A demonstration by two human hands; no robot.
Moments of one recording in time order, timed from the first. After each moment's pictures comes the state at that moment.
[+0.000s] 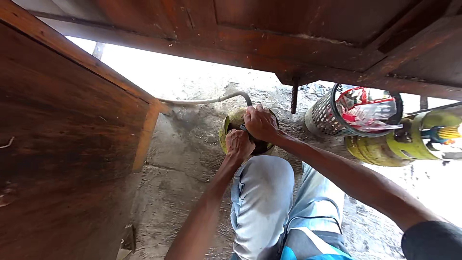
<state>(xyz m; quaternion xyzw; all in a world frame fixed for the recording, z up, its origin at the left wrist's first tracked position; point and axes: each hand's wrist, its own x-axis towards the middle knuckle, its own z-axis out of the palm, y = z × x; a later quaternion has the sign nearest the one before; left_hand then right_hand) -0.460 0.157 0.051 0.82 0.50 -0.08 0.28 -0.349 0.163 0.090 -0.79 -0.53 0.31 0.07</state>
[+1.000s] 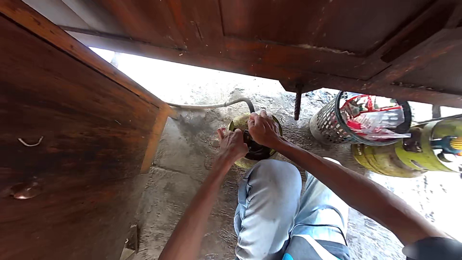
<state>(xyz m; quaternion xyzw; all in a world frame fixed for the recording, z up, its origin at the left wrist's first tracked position) -0.478 0.181 0.090 0.79 0.50 -0.17 0.30 -0.349 0.154 0.077 -0.78 -0.53 0.29 0.14</state>
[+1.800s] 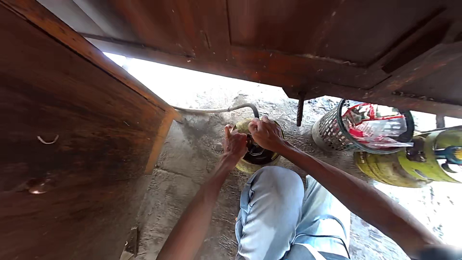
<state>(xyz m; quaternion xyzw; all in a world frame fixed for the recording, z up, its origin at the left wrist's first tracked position) -0.478 0.193 0.037 0.88 0.43 -0.11 0.18 -0.343 0.160 0.083 -0.77 -0.55 0.30 0.11</state>
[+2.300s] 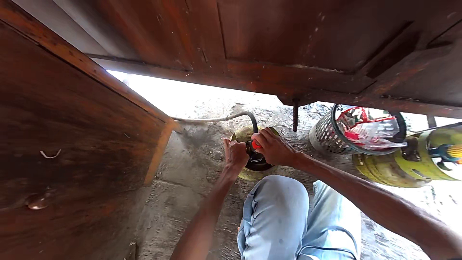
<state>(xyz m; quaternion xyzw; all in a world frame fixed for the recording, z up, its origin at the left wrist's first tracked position) -0.468 0.184 0.046 0.82 0.50 -0.12 0.24 -0.306 0.124 0.063 -0.56 -0.80 0.15 0.17</state>
